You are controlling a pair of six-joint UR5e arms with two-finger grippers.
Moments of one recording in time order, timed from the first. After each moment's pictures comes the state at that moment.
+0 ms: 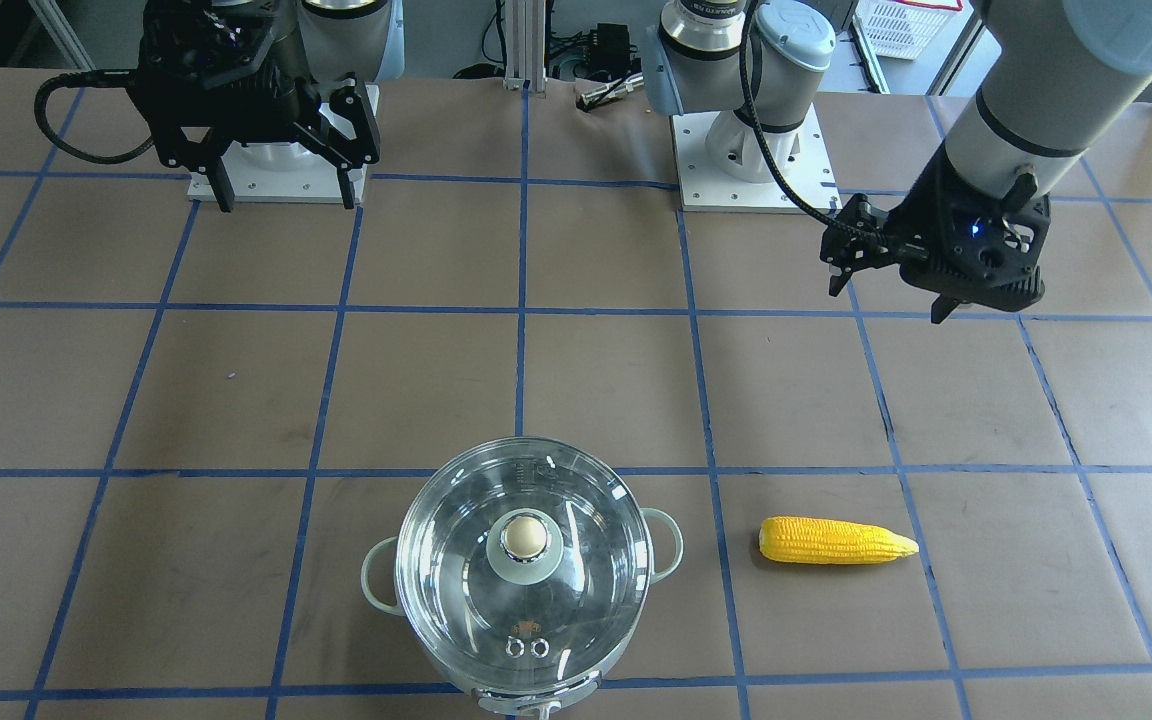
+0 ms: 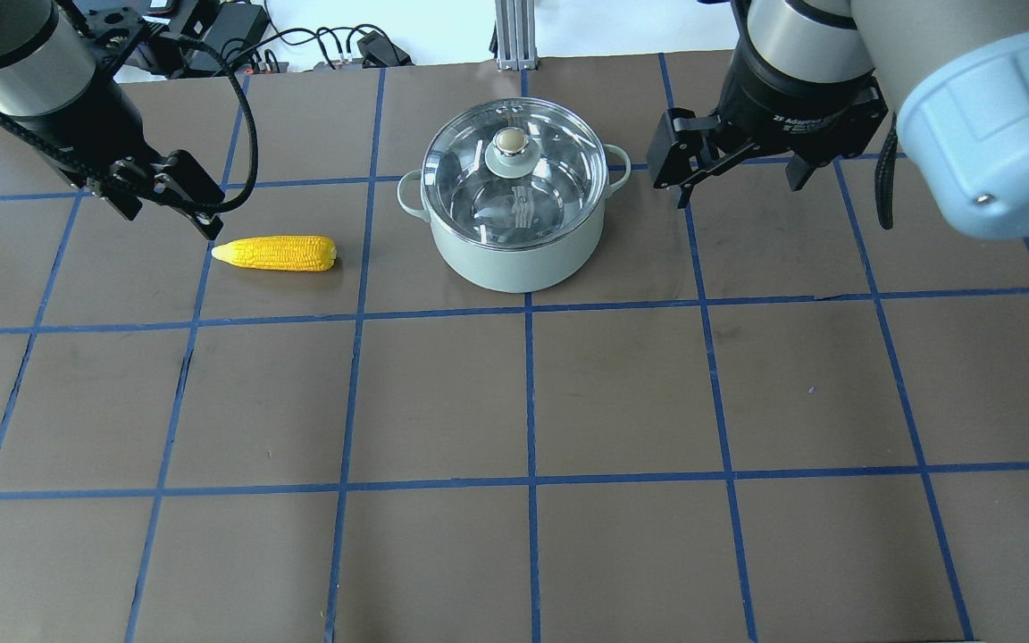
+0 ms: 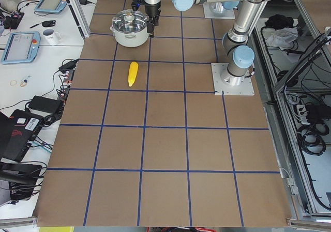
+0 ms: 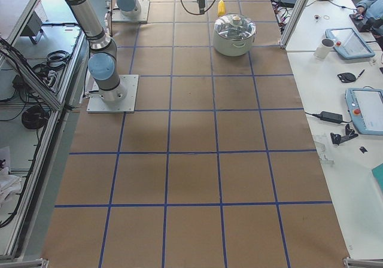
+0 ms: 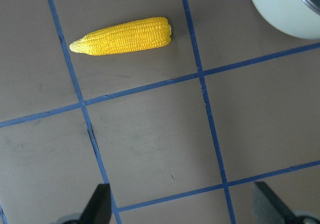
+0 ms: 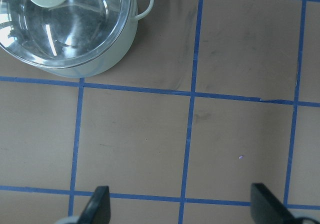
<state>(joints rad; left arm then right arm) -1.40 -1.60 -1.59 -1.55 1.58 0.47 1.72 -1.63 1.55 -1.61 -1.62 0.05</state>
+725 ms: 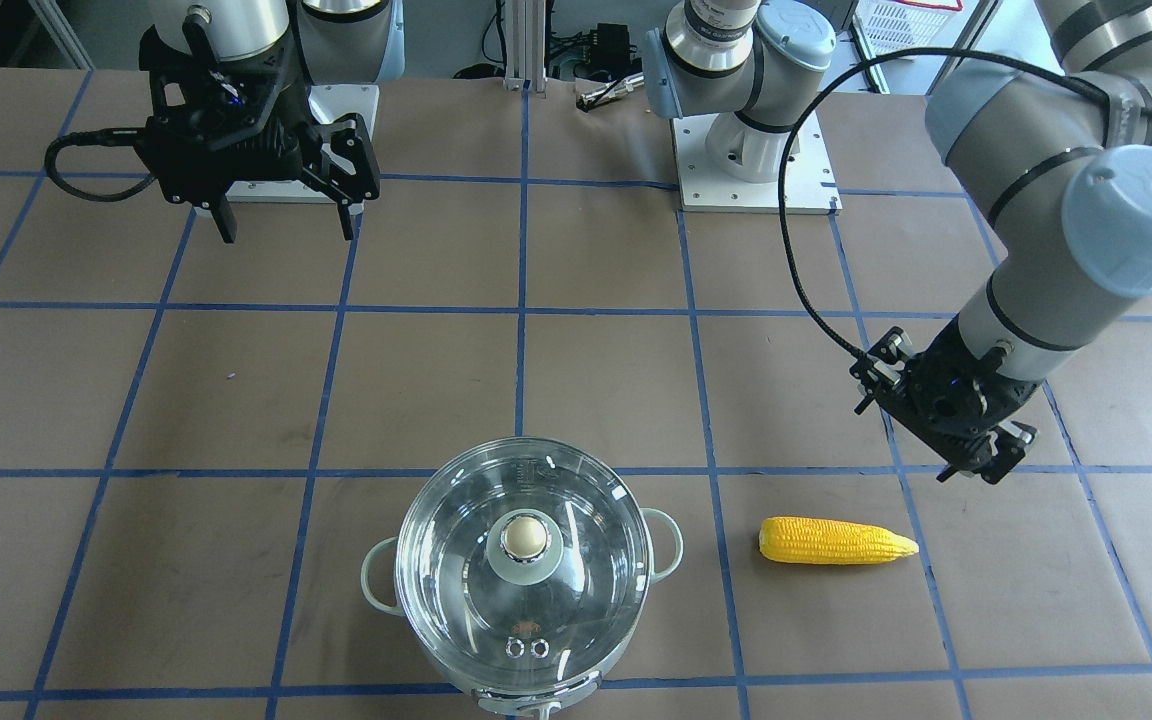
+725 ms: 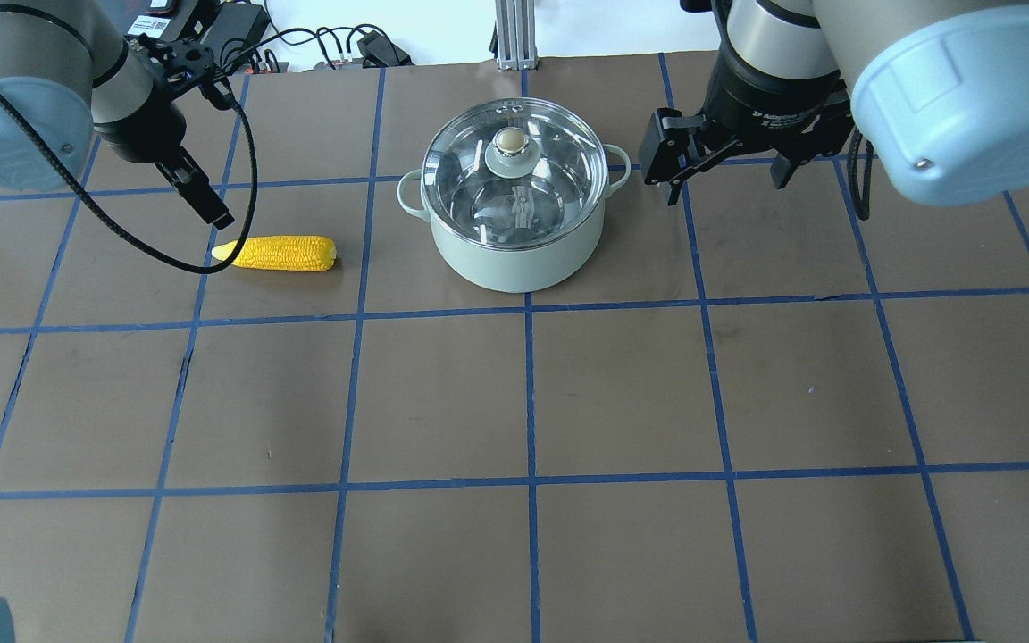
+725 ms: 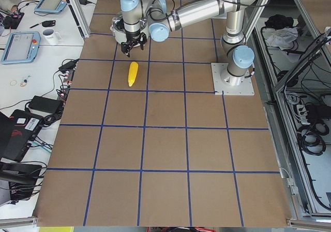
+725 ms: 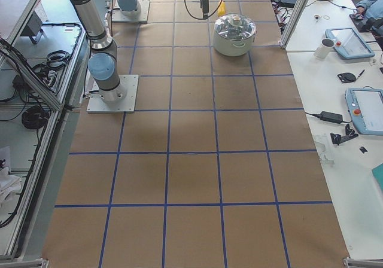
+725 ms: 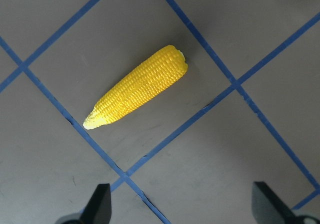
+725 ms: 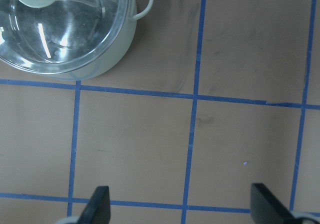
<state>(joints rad) -1.37 -1.83 -1.59 -1.26 1.57 1.08 1.72 -1.57 1.54 -1.62 -1.62 0.05</state>
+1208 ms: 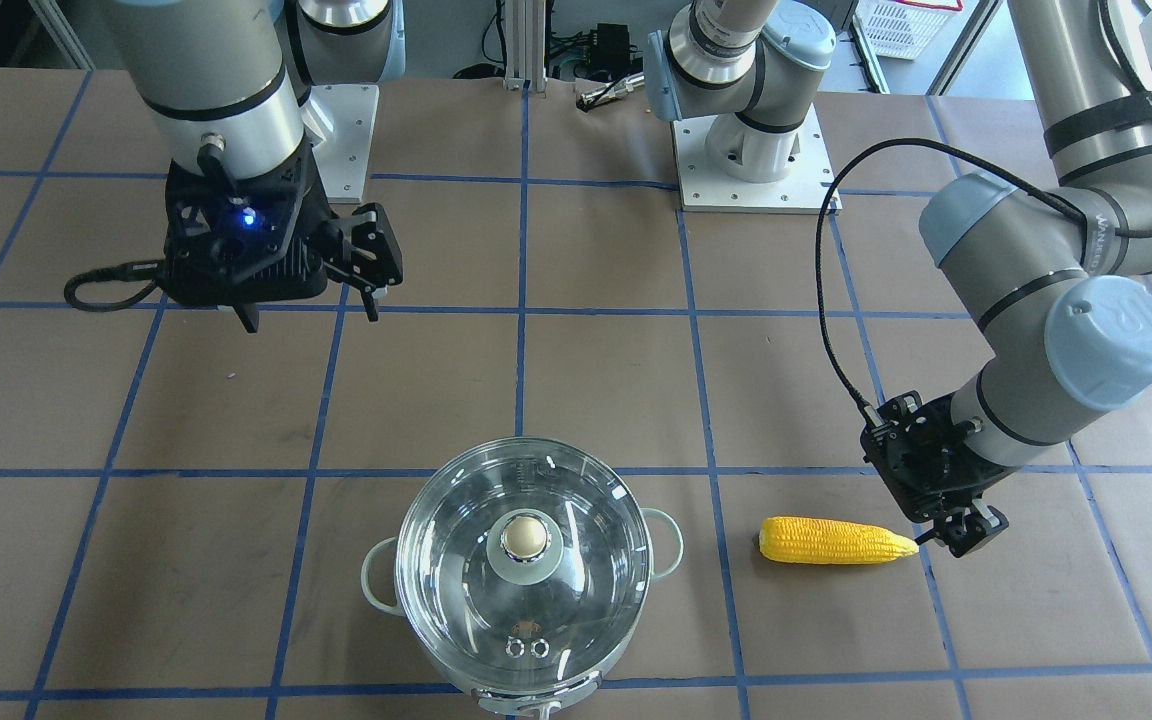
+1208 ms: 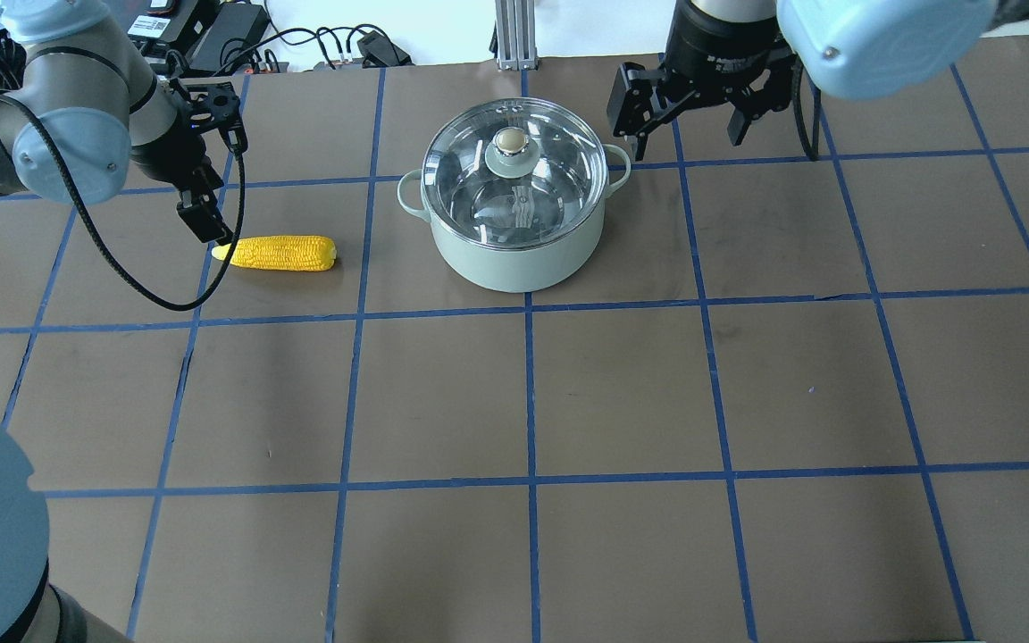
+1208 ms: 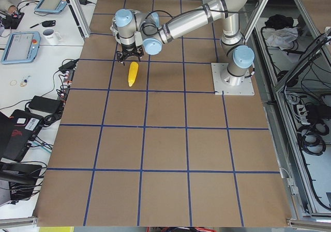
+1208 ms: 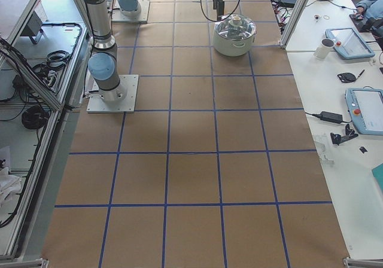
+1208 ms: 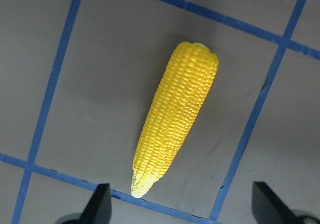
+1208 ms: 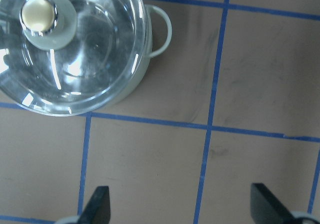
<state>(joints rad) -1.34 -1.96 -1.59 -1.16 1.57 1.45 1.72 -1.39 1.38 -1.62 -1.58 0.02</state>
